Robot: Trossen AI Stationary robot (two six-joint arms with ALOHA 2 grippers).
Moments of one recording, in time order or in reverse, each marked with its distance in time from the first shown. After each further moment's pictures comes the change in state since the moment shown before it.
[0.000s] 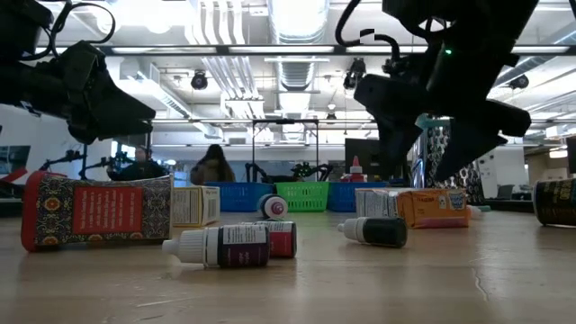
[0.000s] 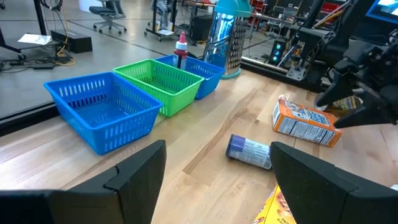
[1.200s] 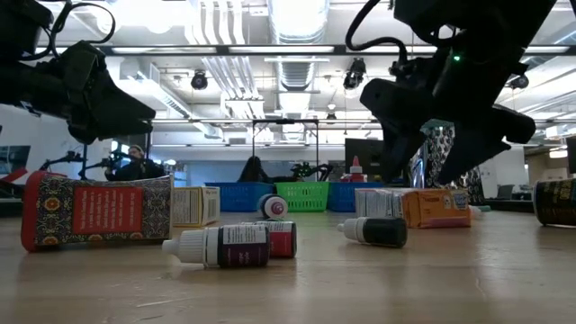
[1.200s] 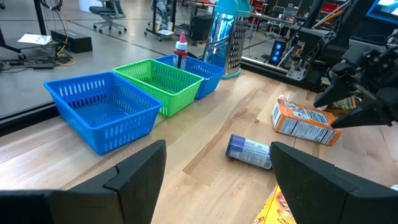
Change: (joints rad) left arm 0.000 0.000 0.000 0.000 0.000 0.000; right arm 0.017 -0.008 -0.039 0.026 0.054 0.020
